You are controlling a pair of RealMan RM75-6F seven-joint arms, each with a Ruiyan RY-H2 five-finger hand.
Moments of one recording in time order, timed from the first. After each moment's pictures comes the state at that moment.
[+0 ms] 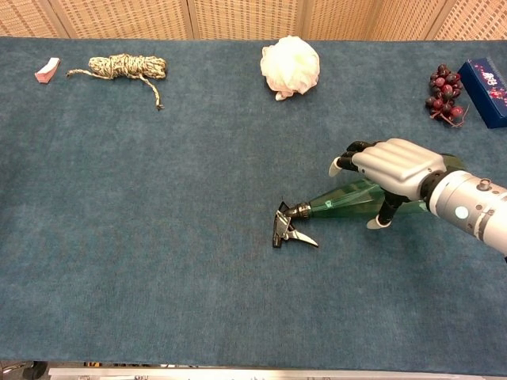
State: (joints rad) left arm -0.09 -1.14 -0.06 -1.62 1.46 1.49 0.17; right arm 0.65 -1.38 -0.02 -1.89 -0.89 0.98 -0.80
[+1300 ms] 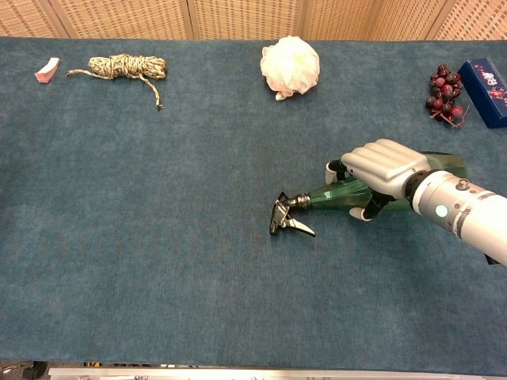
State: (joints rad) left arm -0.09 -1.14 -0.06 -1.62 1.46 1.49 0.16; right arm 0.71 -1.44 -0.05 -1.84 -0.85 1.02 -0.77
